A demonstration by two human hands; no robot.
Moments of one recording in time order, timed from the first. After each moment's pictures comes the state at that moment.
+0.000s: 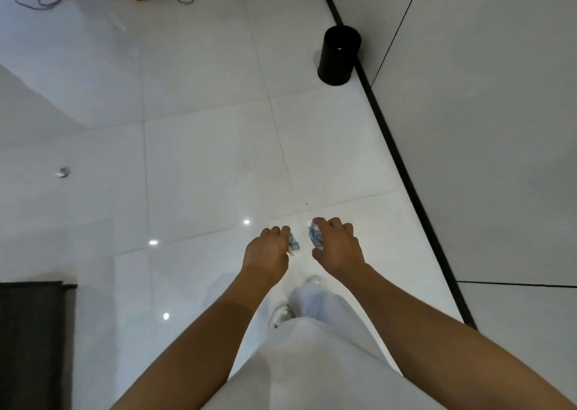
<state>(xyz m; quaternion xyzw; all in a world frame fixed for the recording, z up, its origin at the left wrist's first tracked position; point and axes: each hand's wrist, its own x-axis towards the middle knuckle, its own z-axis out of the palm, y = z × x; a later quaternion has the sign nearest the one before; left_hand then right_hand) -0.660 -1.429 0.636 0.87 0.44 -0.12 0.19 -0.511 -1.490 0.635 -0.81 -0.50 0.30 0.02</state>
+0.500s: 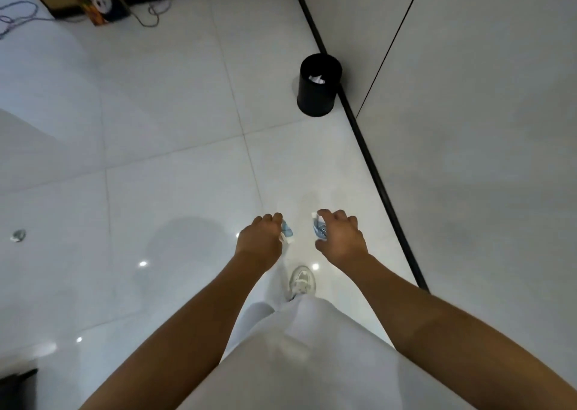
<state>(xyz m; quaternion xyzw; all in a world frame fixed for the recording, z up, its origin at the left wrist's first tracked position) -0.423 -1.165 0.639 0.87 0.44 -0.13 0.20 -0.269 -1.247 0.624 -0.83 -0.46 0.32 0.04</state>
